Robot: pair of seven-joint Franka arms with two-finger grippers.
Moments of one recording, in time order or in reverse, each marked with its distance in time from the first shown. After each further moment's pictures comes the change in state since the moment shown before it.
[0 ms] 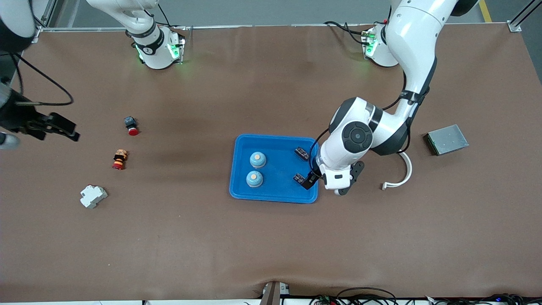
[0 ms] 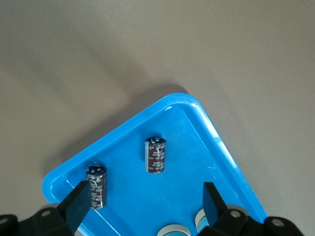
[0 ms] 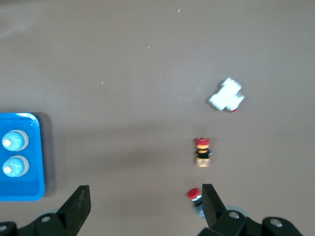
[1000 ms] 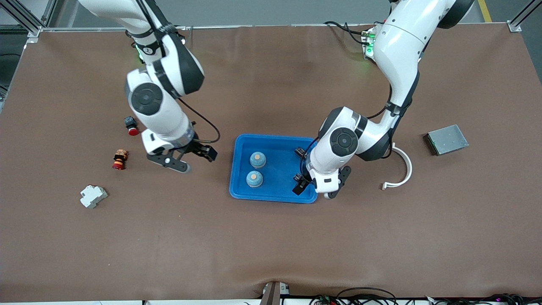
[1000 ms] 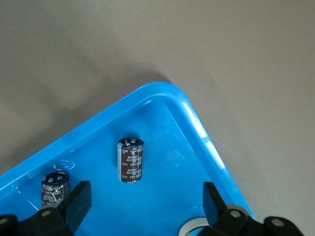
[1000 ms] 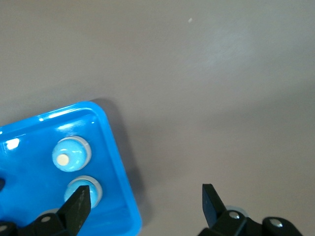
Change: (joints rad) left arm -0.038 0.094 0.004 0.006 0.000 0.144 -0.041; right arm 0.469 0.294 0.010 -0.129 -0.020 0.419 0.730
